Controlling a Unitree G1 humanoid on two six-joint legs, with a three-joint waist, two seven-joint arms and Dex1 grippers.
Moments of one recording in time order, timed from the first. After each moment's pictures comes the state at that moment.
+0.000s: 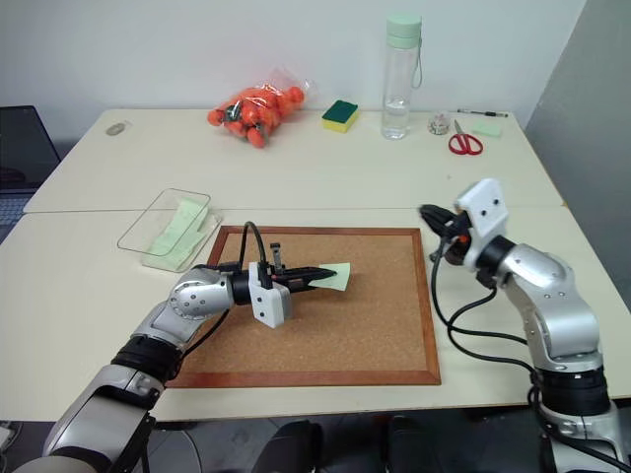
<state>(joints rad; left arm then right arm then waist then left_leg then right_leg) -0.56 0.57 -0.30 0.49 0.12 -0.93 -0.77 -0.36 -0.59 -0.10 -0.23 0.26 0.49 0.55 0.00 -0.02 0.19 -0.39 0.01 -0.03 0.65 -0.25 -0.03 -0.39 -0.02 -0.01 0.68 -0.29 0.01</state>
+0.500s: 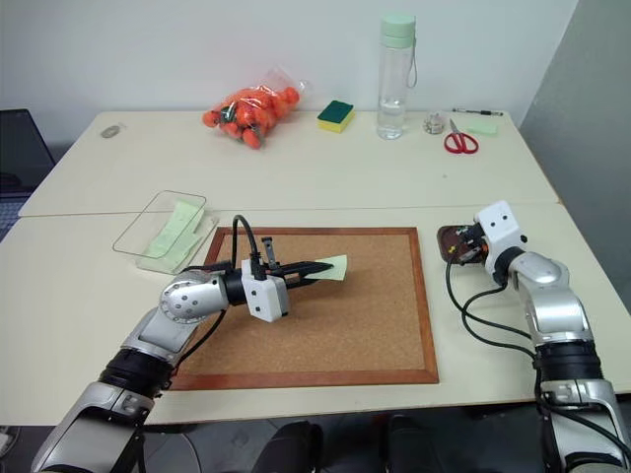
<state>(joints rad) -0.48 0.59 -0.27 0.29 0.08 -0.73 -0.78 -0.51 -0.59 -0.04 0.27 0.10 0.33 0.53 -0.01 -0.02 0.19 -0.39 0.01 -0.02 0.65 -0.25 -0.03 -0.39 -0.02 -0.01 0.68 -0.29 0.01</state>
